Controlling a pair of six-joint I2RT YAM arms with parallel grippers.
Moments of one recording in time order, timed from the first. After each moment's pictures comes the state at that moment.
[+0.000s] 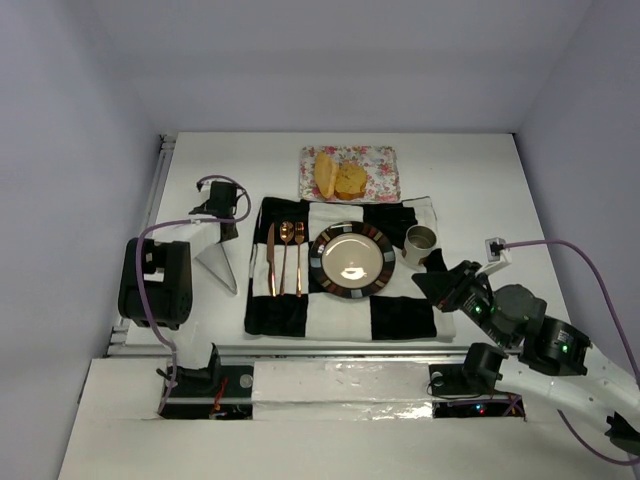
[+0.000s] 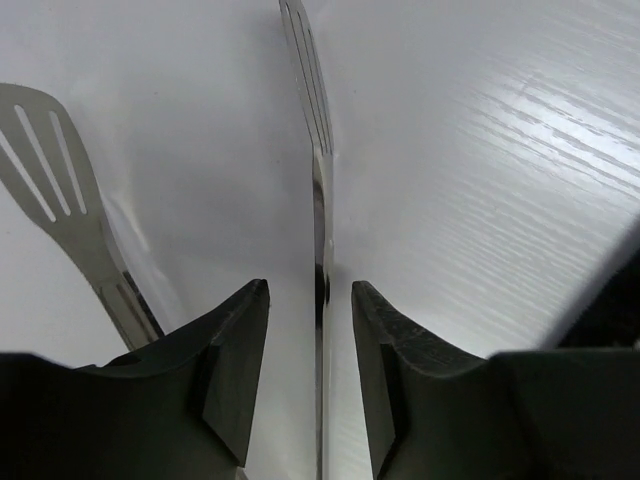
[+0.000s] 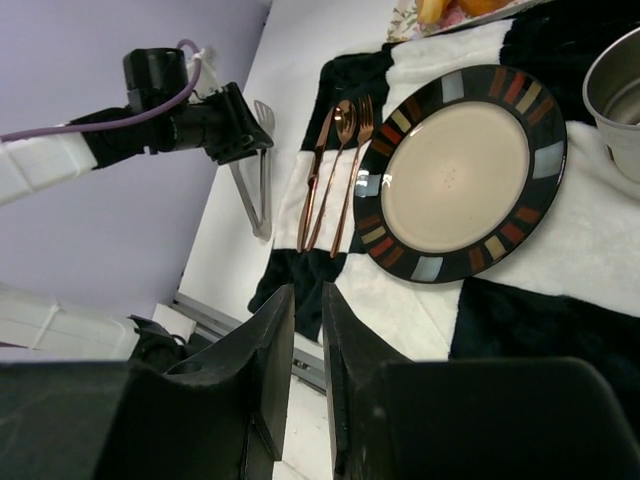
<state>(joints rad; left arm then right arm) -0.14 1.65 0.94 -0.27 -0.45 -0.36 1.06 0.31 0.65 -0.53 0.50 0.88</state>
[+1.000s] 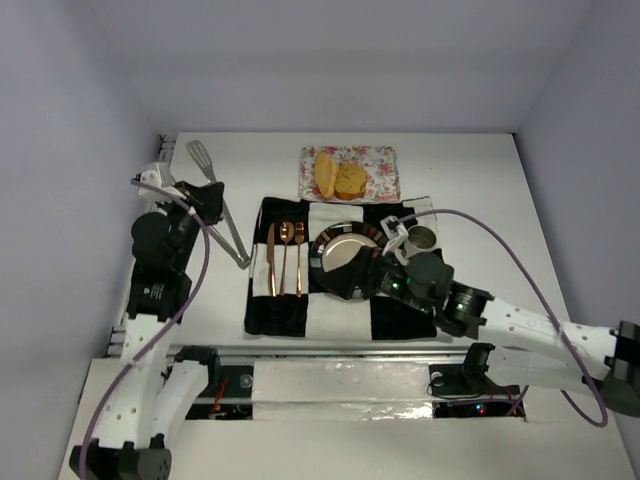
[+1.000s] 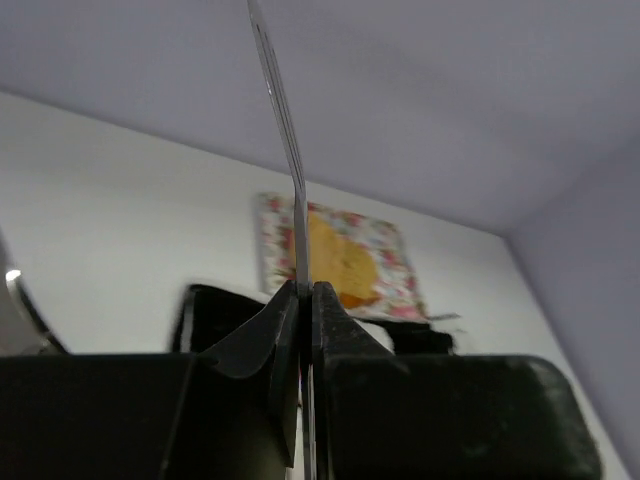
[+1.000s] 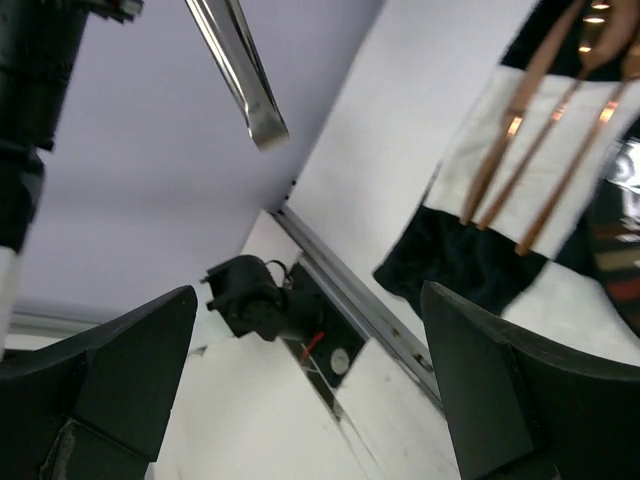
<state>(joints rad) -0.11 0.78 0.82 -0.05 0.01 -0.48 1.06 0.91 0.63 0.15 0.09 0.90</state>
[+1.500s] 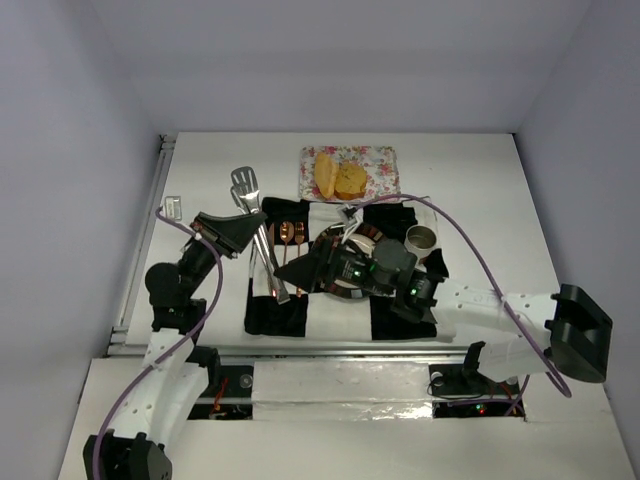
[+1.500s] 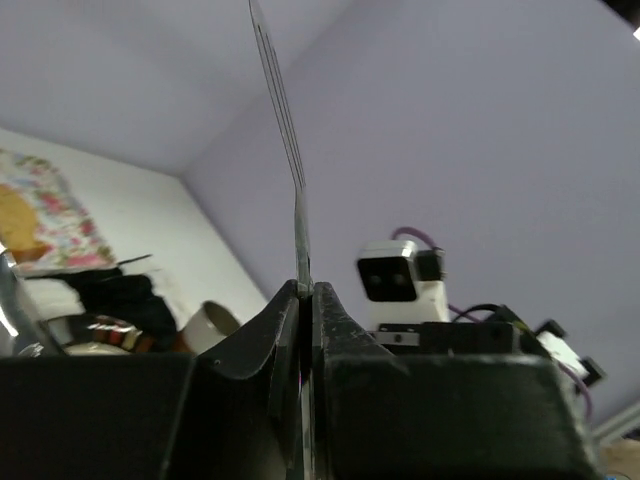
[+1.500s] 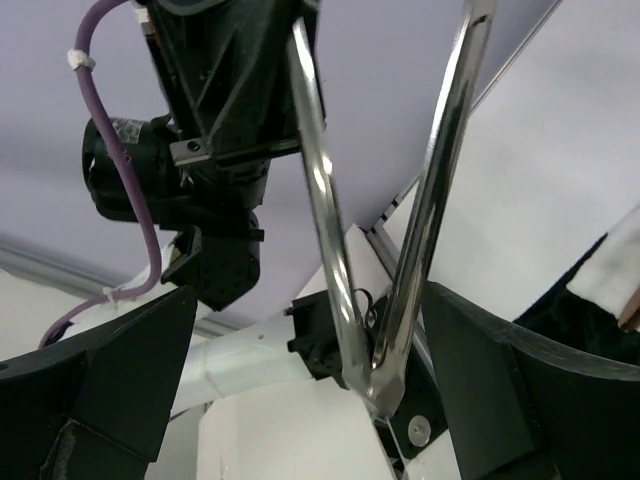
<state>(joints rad) -0.11 0.63 0.37 0.68 0.54 -1.15 1.09 1.28 0.79 0.57 -0.07 0.92</state>
